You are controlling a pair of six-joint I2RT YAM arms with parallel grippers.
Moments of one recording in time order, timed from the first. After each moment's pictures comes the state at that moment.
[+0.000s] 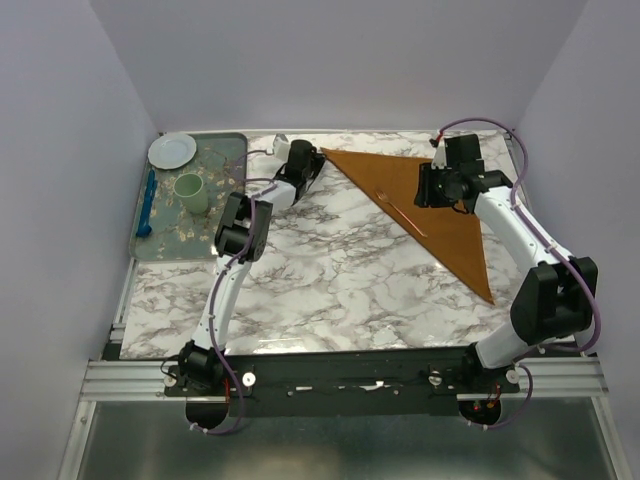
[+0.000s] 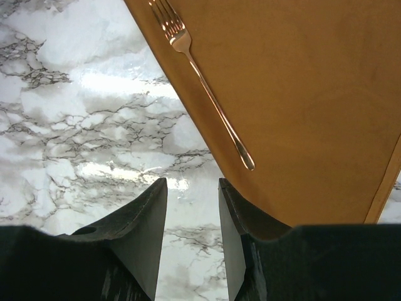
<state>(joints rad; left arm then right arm) -0.36 2.69 2.09 0.26 -0.14 -1.29 0.19 1.56 1.33 -0.60 -0.09 0.10</state>
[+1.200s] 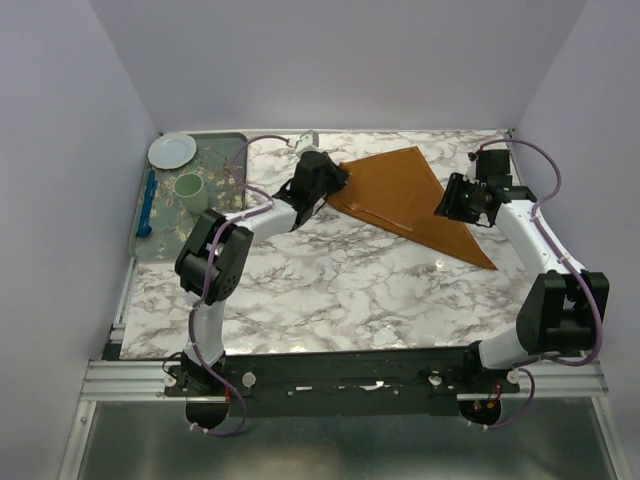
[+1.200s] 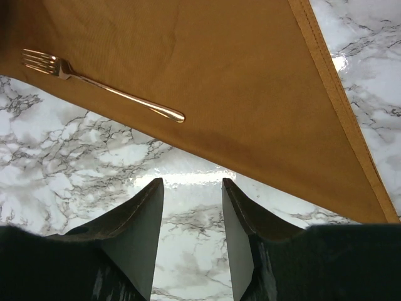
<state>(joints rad) -0.52 1.99 1.32 0.38 -0.09 -0.84 0.02 1.48 1.17 -0.58 -0.15 0.27</state>
